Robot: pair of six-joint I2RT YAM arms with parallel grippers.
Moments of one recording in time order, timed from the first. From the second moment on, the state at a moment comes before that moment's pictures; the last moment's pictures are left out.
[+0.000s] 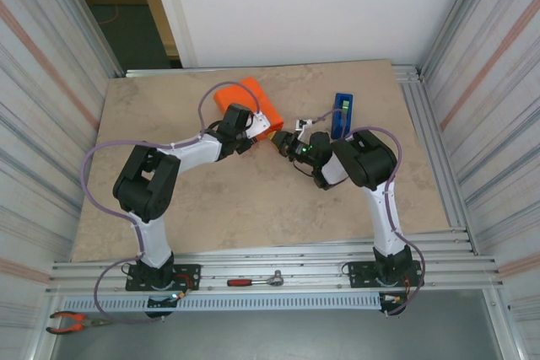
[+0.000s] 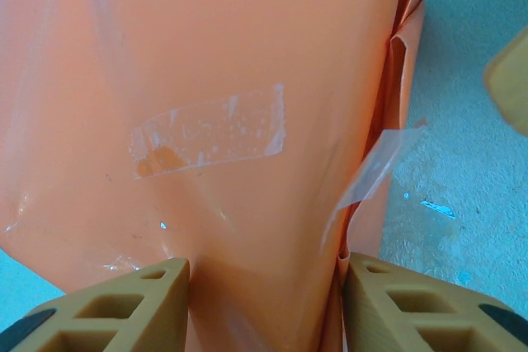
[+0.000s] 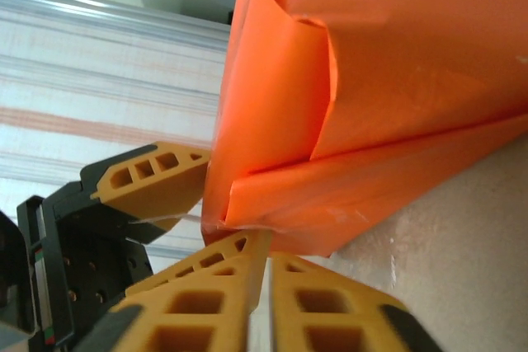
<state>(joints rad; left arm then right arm) -0.53 1.87 1.16 -0.06 -0.18 0.63 0.49 2.27 0.89 1.33 -0.49 1.33</state>
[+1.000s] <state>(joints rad) -0.53 1.87 1.16 -0.06 -0.18 0.63 0.49 2.32 1.05 1.14 -0.52 1.30</state>
